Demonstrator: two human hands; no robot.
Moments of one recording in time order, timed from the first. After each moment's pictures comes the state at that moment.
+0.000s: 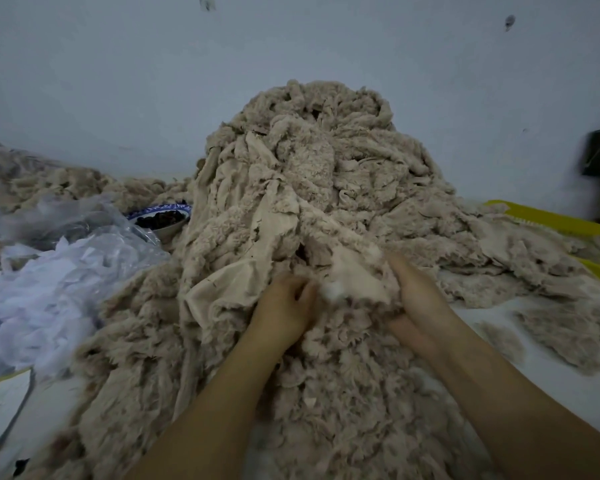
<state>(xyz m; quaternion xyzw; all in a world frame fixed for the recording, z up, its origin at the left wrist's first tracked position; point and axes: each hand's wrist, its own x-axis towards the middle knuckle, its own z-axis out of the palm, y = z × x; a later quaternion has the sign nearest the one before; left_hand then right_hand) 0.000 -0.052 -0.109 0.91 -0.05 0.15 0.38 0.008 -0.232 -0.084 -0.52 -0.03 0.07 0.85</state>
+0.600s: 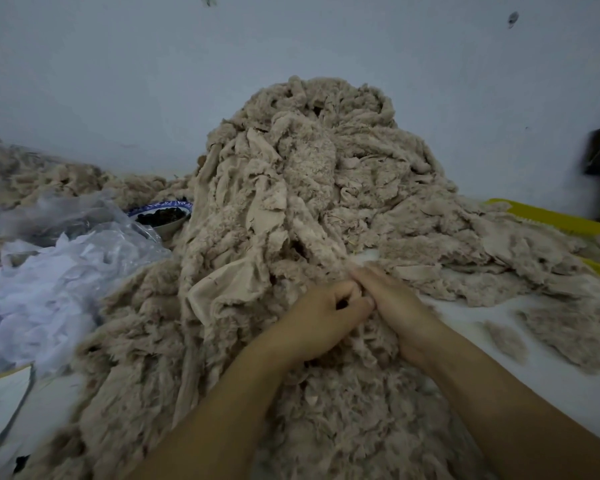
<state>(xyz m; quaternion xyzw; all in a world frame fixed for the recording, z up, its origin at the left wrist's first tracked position) -0.027 -0.080 -0.088 0.83 -0.22 -0.01 0.52 0.001 -0.221 -0.093 -0.68 -0.06 0.10 0.73</state>
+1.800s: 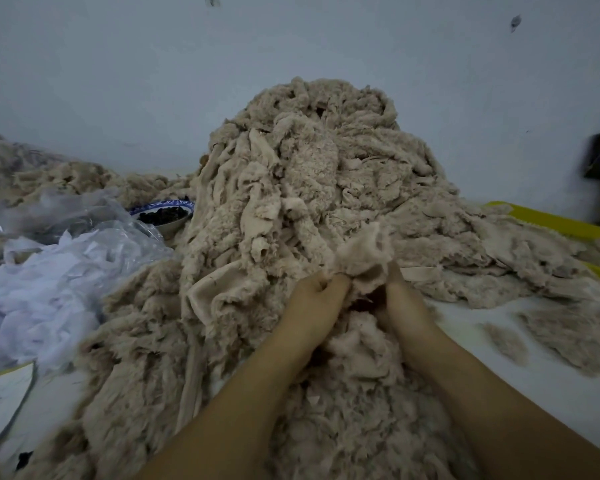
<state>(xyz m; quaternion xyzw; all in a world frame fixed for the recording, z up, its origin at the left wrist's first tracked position) -0.025 -0.092 -0.082 0.77 0.01 0.05 0.63 0.002 -0.215 -0.097 -0.65 0.00 0.03 0.76</state>
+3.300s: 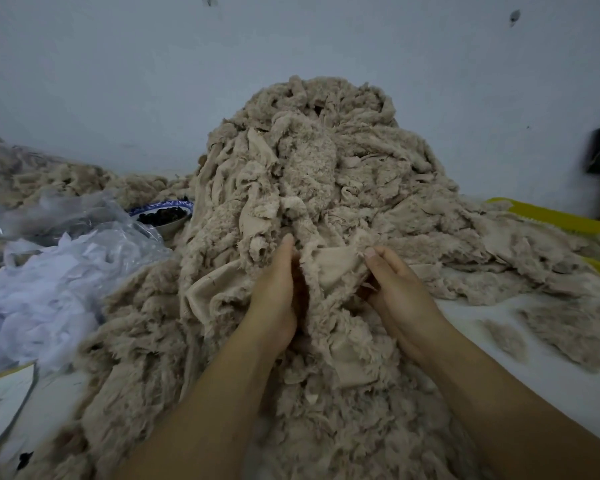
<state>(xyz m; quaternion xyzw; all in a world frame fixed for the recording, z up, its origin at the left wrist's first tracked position) -0.001 -0.063 -0.082 0.54 0.10 0.00 0.84 0.005 -0.219 -0.094 -0.61 -0.12 0.00 0.78</state>
